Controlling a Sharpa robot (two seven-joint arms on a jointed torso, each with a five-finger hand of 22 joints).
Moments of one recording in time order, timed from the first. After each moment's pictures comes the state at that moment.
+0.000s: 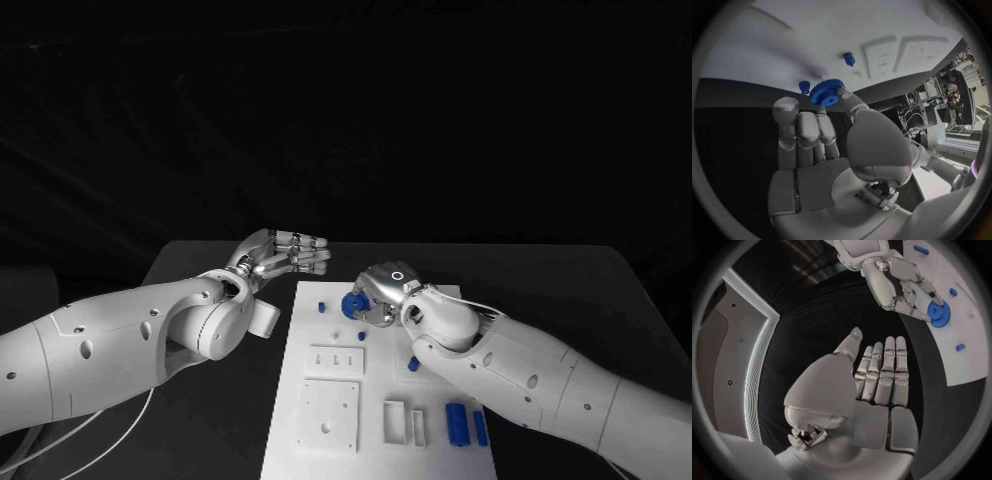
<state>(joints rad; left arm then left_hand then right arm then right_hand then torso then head) 1.36 -0.77 -0.15 1.43 -0.16 -0.34 0.38 1.41 0.03 0.02 -0.11 0.10 0.97 0.16 0.07 0.07 1.07 0.15 0.06 0.06 1.15 0.13 0.07 0.07 0.08 0.96 0.11 0.26 0.08 1.02 -0.42 0.24 1.15 -2.11 -0.29 -0.18 1.20 -0.13 0.31 -0.09 0.25 1.13 0.08 0.06 0.06 1.35 -0.01 1.20 1.31 1.46 -0.06 1.14 1.15 0.08 1.47 -0.08 0.72 1.31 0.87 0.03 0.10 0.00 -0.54</state>
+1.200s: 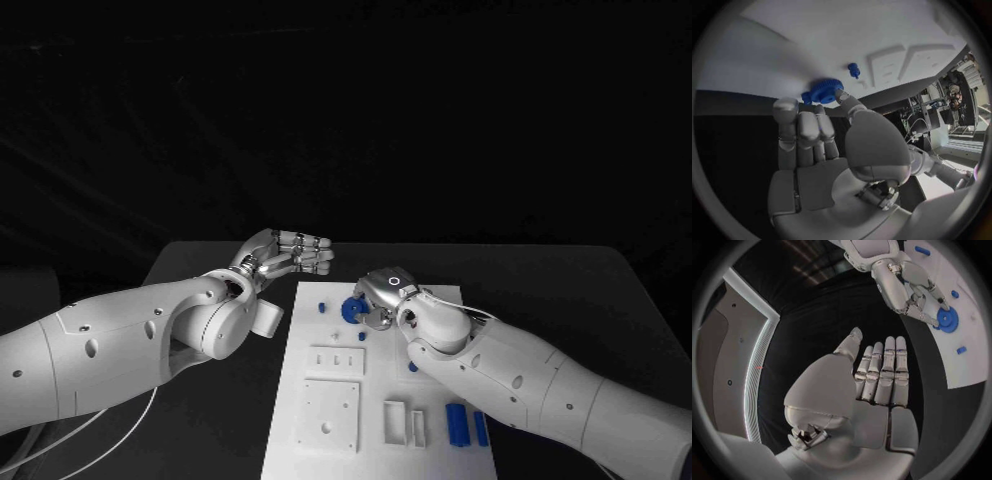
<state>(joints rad) 1.36 -0.76 -0.15 1.43 -0.16 -0.33 0.38 1.41 0.03 0.02 -0.11 0.10 0.97 0.16 0.07 0.07 1.07 0.15 0.06 0.06 1.15 0.13 0.07 0.07 0.08 0.96 0.11 0.26 0.08 1.02 -0.37 0.23 1.06 -2.12 -0.29 -0.19 1.20 -0.13 0.30 -0.09 0.25 1.05 0.10 0.06 0.06 1.34 0.00 1.17 1.31 1.46 -0.06 1.12 1.13 0.08 1.47 -0.08 0.71 1.30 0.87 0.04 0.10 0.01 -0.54</state>
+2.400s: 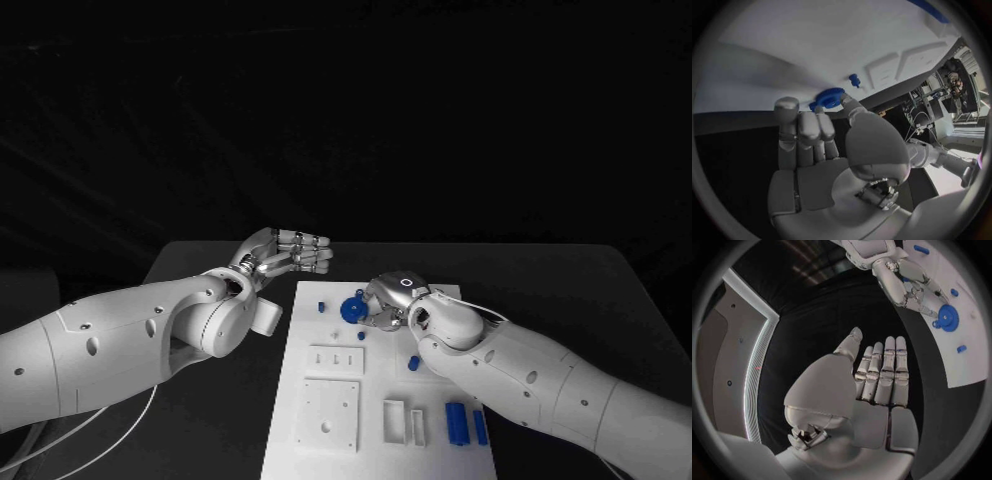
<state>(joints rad) 1.36 -0.76 -0.15 1.42 -0.16 -0.33 0.37 1.41 0.03 0.02 -0.11 0.10 0.97 0.16 0.07 0.07 1.06 0.15 0.06 0.06 1.15 0.13 0.07 0.07 0.08 0.96 0.11 0.26 0.08 1.02 -0.41 0.23 1.07 -2.00 -0.26 -0.17 1.15 -0.10 0.20 0.02 0.19 1.02 0.10 0.06 0.06 1.33 0.01 1.16 1.31 1.46 -0.06 1.11 1.13 0.09 1.47 -0.08 0.69 1.30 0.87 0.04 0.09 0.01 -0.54</state>
